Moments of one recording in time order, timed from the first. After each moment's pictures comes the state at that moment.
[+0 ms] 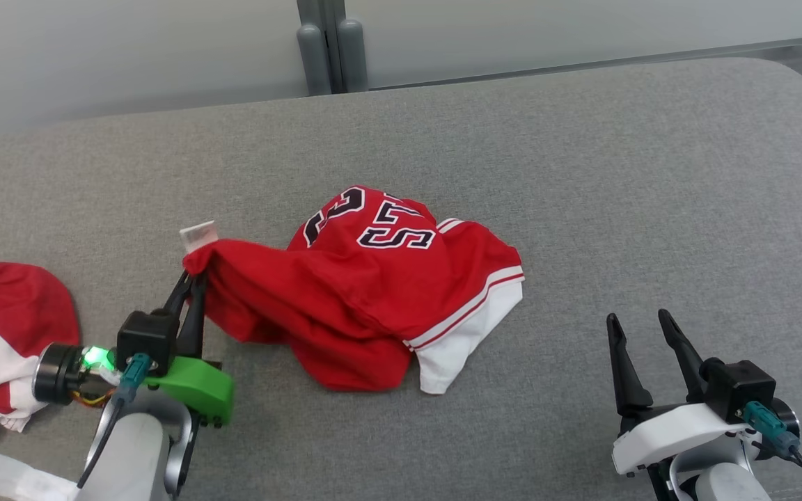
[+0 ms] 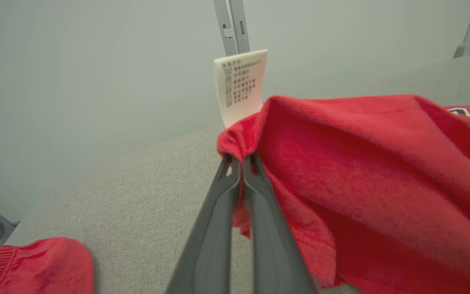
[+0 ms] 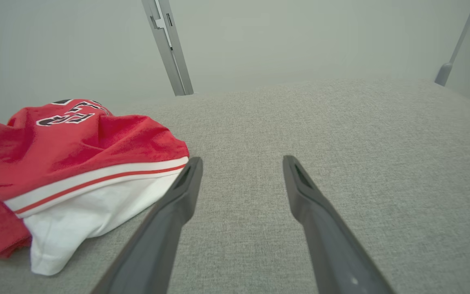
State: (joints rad) left arm -0.33 0.21 -0.25 0.47 -0.14 0.00 -0.26; right arm -0.04 -0.05 0.04 0.24 0.17 0.13 -0.26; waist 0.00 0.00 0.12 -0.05
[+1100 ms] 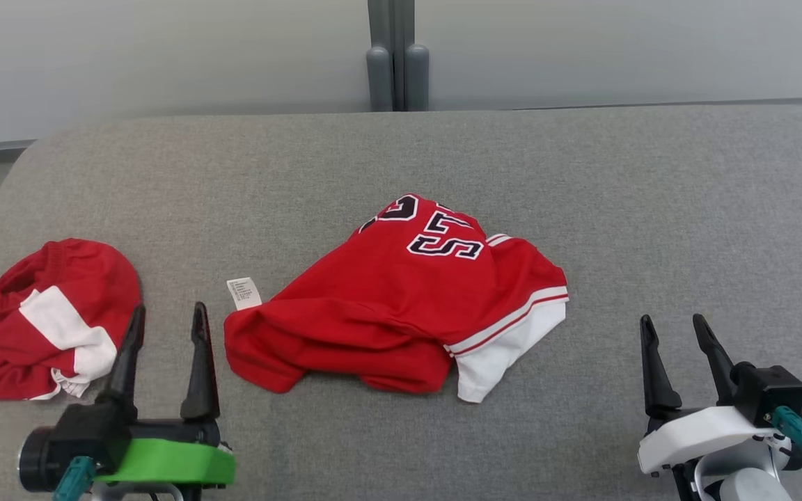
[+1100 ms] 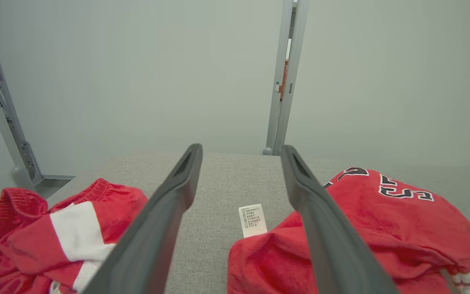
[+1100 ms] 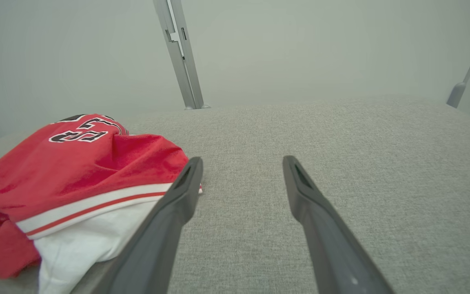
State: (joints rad) left arm 0.00 0.05 0.00 0.04 -0.19 -0.11 -0.26; right arm -0.04 -0.05 -0.04 0.24 0.16 0.13 -0.26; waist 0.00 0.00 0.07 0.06
